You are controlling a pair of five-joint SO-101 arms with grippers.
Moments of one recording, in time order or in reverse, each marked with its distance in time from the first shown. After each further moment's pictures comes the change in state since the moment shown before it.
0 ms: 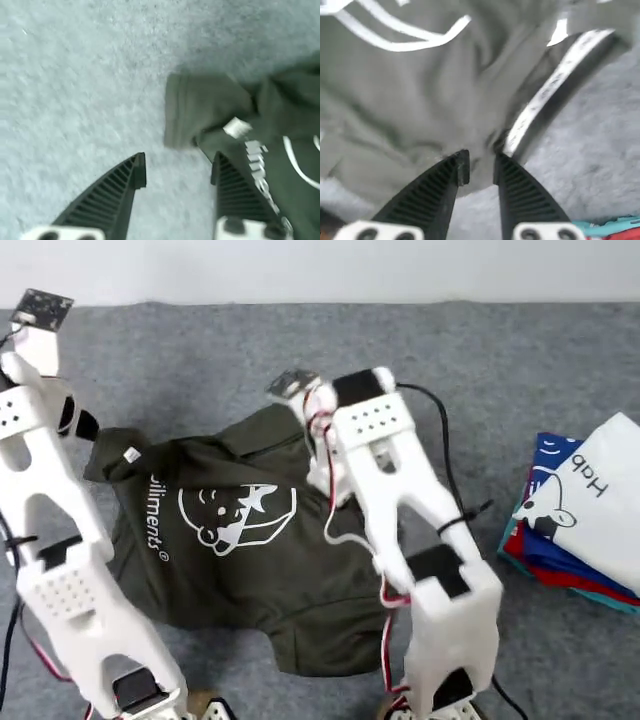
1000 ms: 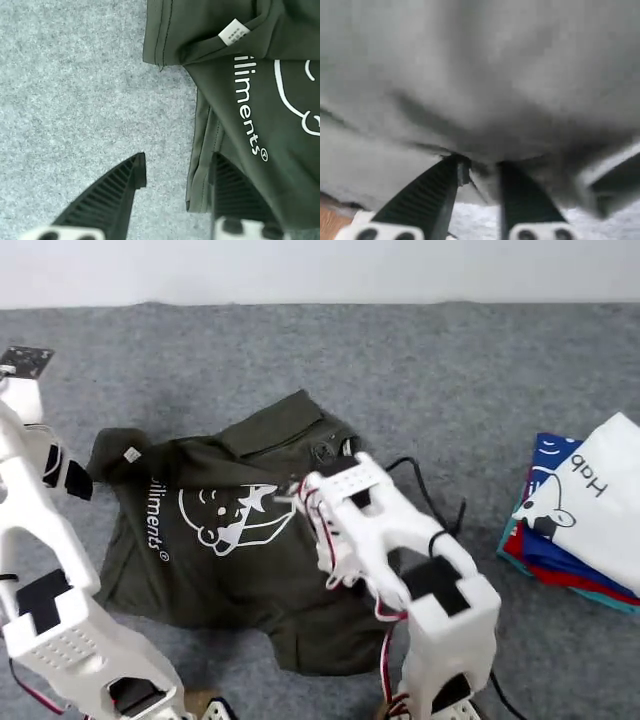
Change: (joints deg) left arm -6.2 -16.2 27.8 -0.4 0.0; right arm -2.1 2.6 33.3 -18.5 -0.5
